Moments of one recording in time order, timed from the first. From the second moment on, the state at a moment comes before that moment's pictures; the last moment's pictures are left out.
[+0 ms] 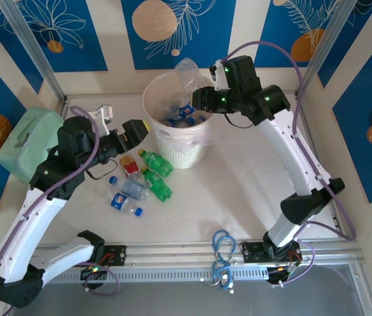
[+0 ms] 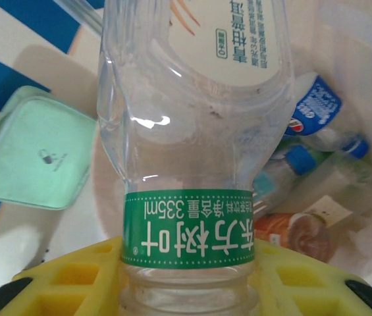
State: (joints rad) left arm -0.48 0.94 1.25 -0.65 0.25 -0.84; right arm 0.51 1.66 2.06 -1.05 -0.21 0.46
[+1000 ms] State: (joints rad) left arm -0.46 0.93 1.20 -0.76 0.15 -0.81; right arm 0.76 1.47 1.91 -1.02 -0.12 0.45
